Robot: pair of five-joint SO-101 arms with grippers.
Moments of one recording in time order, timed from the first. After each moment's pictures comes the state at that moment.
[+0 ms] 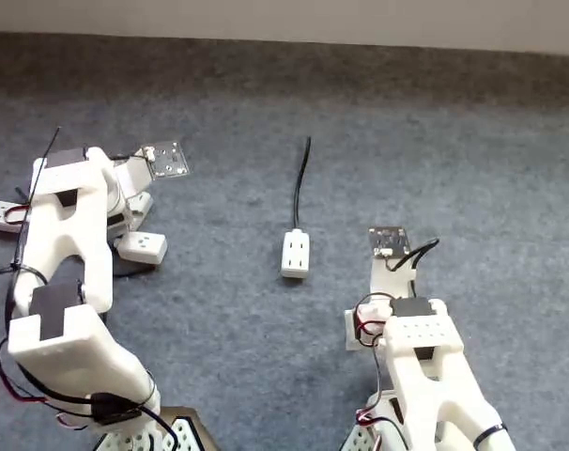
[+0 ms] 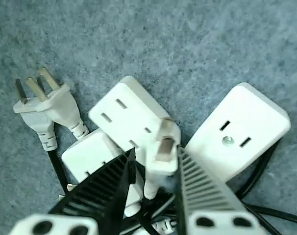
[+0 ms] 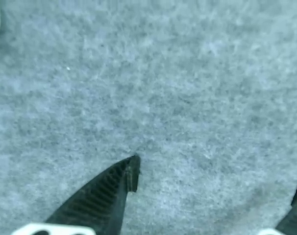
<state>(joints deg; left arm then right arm) -20.4 13.6 10.2 59.4 -80.8 -10.5 -34.9 75.6 49.7 -1.4</state>
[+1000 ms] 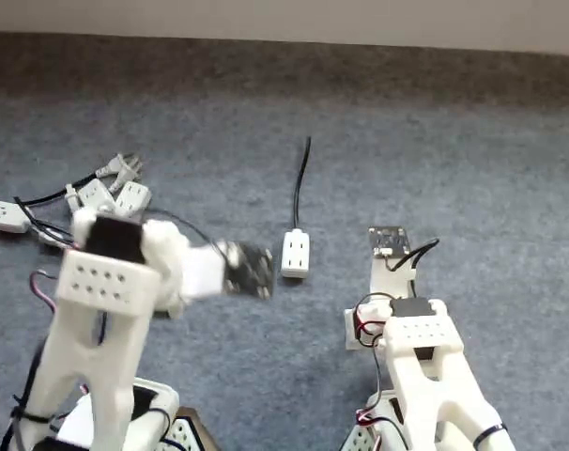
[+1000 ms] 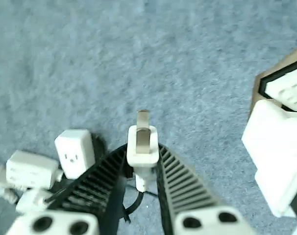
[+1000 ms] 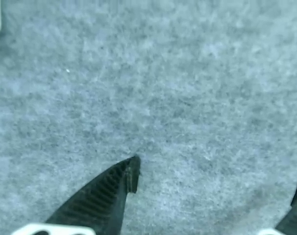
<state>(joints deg) 9.1 -39.8 33.2 99.9 -80.4 -10.5 -34.9 75.6 49.1 -1.4</state>
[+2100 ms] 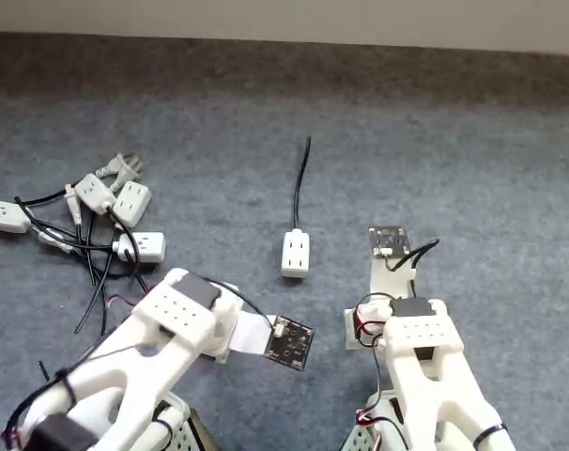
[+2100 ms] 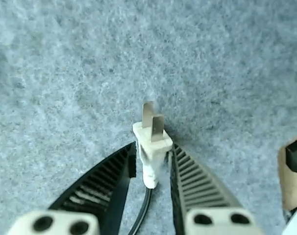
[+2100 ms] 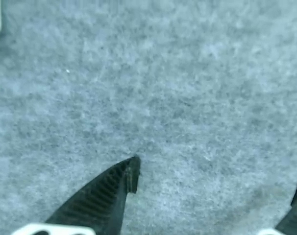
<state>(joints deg) 24.1 -29.8 63.3 63.8 -75.6 -10.5 -34.9 75.6 48.9 -1.4</state>
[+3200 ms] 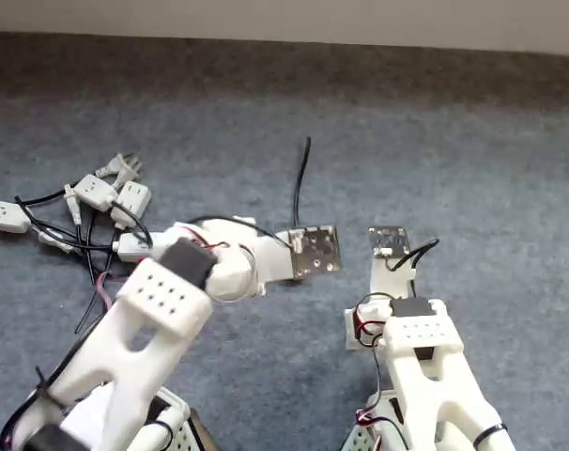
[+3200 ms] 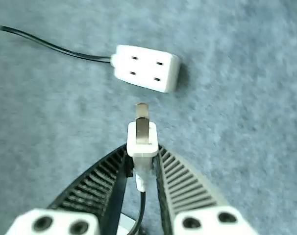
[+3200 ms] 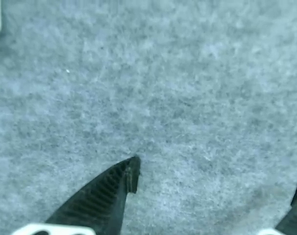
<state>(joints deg) 24.0 -39.3 41.4 63.3 -49.4 -10.5 -34.9 75.6 48.9 -1.4</state>
